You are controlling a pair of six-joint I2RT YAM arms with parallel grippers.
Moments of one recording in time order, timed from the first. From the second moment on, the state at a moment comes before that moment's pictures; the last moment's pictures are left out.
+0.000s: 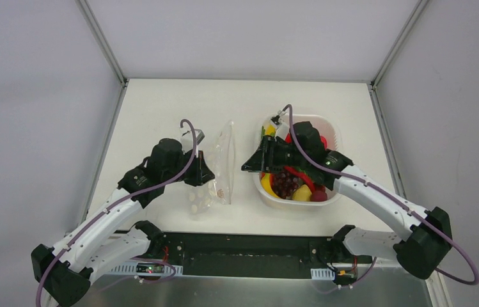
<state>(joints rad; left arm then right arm) -0.60 0.85 0.76 -0.51 0.20 -0.44 0.73 1.15 0.94 -0.27 -0.50 0.82</state>
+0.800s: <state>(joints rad) -0.60 0.80 0.72 -0.45 0.23 -0.49 0.80 1.35 0.94 -0.12 -0.37 0.89</state>
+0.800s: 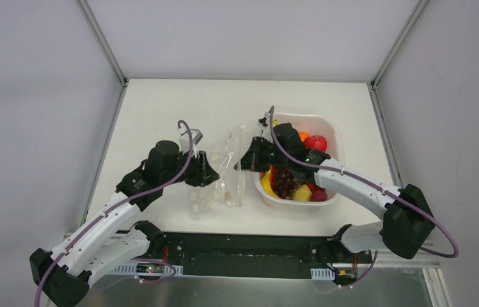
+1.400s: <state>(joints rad) -0.85 0.87 1.00 -0.60 0.01 -0.51 0.89 1.36 0.94 -0.09 -0.16 0.99</state>
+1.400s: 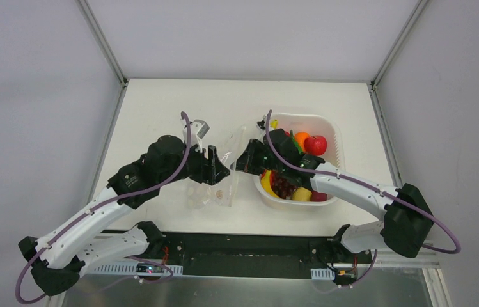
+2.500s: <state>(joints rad) -1.05 1.18 1.20 -0.83 -0.38 -0.49 0.89 1.36 0.93 -0.07 -0.10 1.07</state>
